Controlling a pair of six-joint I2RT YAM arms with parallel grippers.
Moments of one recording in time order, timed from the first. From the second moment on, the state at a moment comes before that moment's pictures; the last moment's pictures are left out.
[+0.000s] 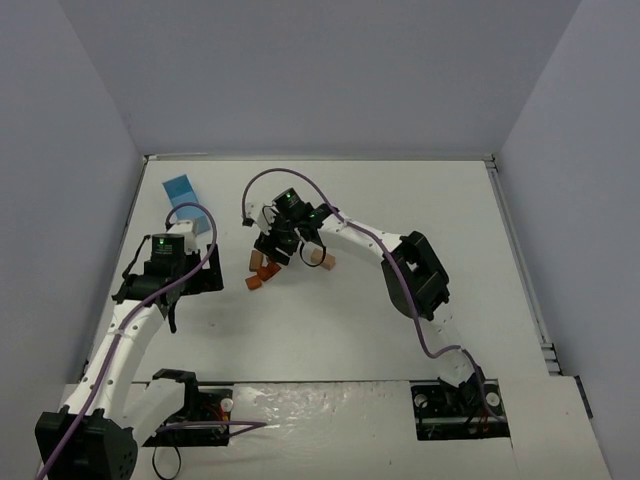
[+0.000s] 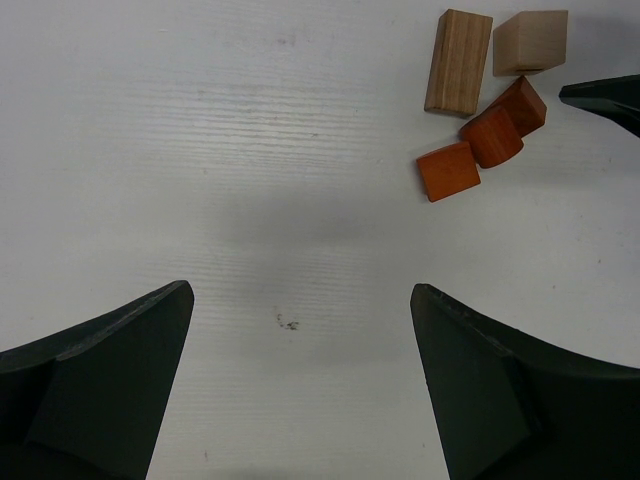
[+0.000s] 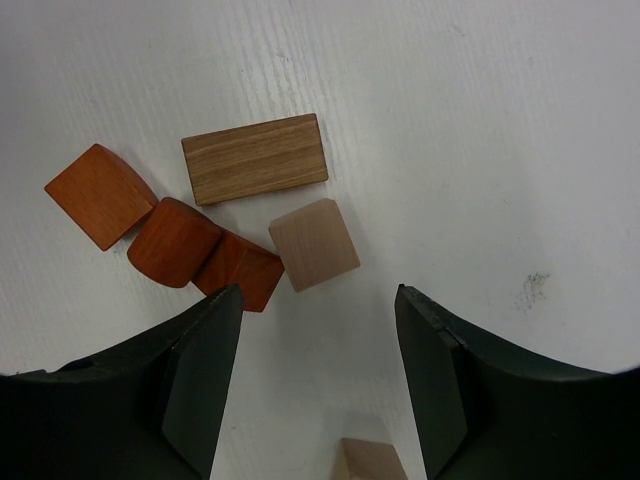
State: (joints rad) left arm -0.09 0.94 0.79 -0.69 -0.02 -0.21; right arm 0.79 2.22 1.79 -0.42 -0.27 -0.45
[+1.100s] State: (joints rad) left arm -0.09 0.92 0.79 -0.72 -0.01 -0.23; right arm 0.79 2.34 1.89 -0.42 -0.32 -0.47
